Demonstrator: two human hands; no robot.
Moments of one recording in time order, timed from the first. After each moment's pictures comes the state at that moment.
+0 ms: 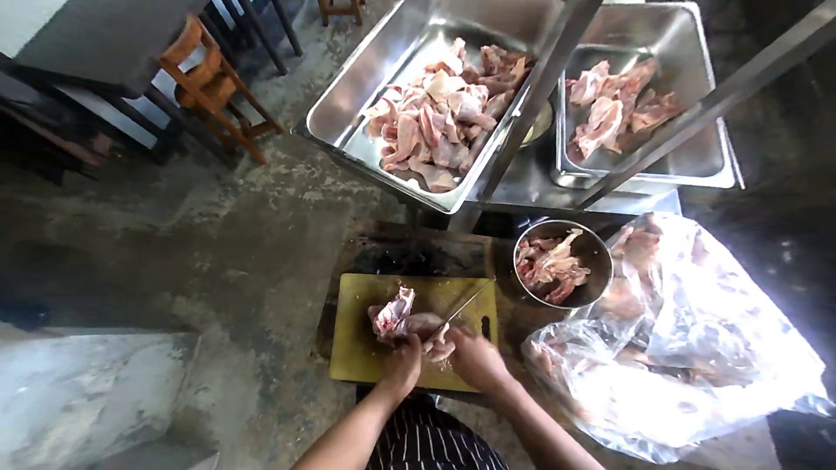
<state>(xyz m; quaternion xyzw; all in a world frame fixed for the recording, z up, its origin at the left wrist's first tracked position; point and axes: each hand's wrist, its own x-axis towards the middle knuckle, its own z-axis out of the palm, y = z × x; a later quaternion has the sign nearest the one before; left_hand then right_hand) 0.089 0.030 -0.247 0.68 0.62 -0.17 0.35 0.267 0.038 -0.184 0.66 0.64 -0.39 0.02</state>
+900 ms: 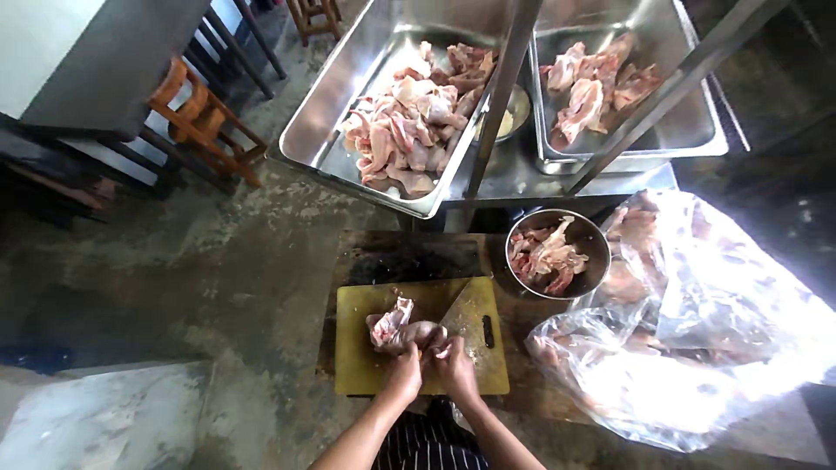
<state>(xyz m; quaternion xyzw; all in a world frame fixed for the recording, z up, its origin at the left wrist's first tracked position) 0.089 0.039 -0.223 0.64 0.63 -0.21 0.37 0.217 -0.002 -0.268 0.78 0.41 -0.44 -0.19</state>
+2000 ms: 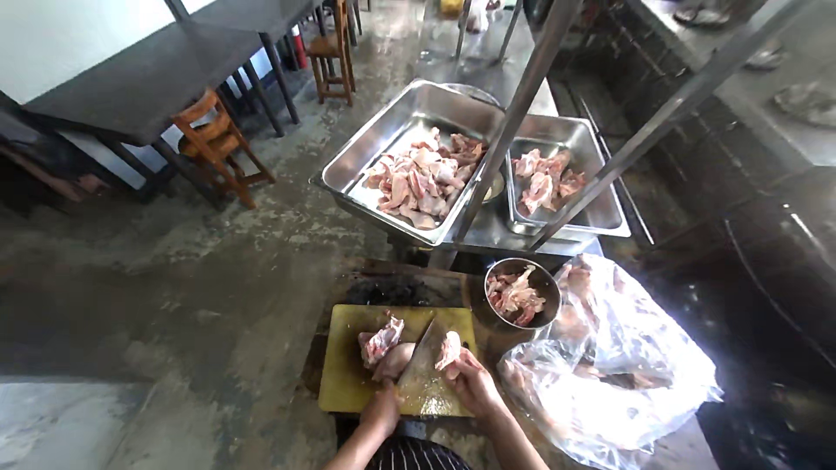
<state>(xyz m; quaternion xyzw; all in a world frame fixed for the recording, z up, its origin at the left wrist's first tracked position) 0.056 -0.003 -0.231 0.59 0.66 -0.13 0.45 0.283 -0.003 -0.233 0.46 0.11 -0.69 -0.56</state>
